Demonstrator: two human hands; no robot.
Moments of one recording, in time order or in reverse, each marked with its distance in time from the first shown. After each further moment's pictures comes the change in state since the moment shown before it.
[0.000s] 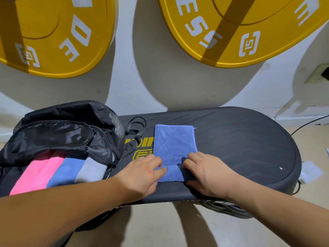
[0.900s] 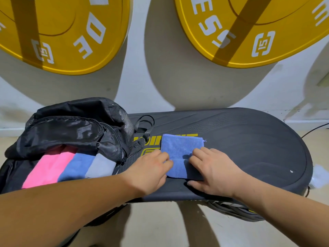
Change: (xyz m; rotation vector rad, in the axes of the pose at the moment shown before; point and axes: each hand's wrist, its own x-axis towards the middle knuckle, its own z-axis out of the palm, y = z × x) left_hand 0.006 0.001 -0.010 0.024 -0.008 -0.112; right_hand 0.011 -0.005 -0.007 -0.062 0.125 -0.039
